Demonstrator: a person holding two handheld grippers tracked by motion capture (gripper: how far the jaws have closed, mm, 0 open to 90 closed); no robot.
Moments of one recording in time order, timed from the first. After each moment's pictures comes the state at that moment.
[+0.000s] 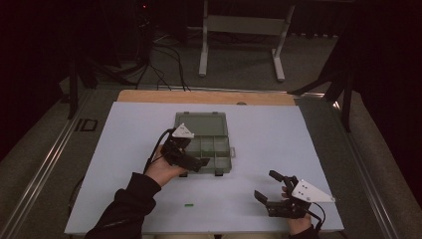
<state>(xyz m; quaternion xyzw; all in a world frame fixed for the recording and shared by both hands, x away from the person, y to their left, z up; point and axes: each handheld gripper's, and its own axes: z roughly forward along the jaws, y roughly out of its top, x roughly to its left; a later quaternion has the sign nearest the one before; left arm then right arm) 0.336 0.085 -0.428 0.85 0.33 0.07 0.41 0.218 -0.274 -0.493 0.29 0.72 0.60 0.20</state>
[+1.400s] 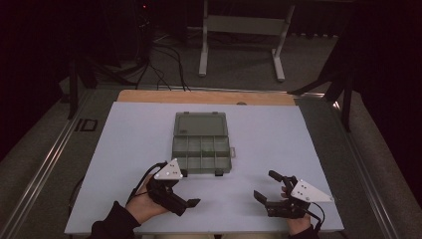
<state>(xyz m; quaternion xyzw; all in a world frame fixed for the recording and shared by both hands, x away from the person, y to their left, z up) 0.251 0.111 -0.445 0.88 0.22 0.03 0.43 0.219 -0.273 -0.493 0.29 0.72 0.60 0.20</state>
